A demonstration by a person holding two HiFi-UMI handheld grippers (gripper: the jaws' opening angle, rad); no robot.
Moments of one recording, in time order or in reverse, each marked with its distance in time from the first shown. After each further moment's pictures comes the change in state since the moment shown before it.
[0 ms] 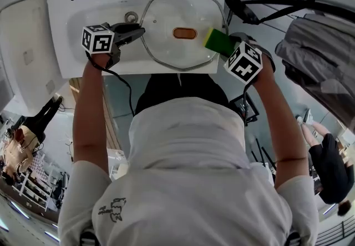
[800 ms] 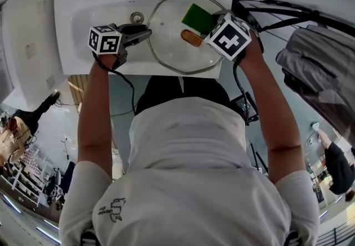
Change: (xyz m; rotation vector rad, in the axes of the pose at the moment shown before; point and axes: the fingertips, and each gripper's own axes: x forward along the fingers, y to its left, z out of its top) left arm -0.004 0.001 0.001 -0.028 -0.053 0.000; right arm -0.019 -0.040 0.133 0.067 -0.113 0.026
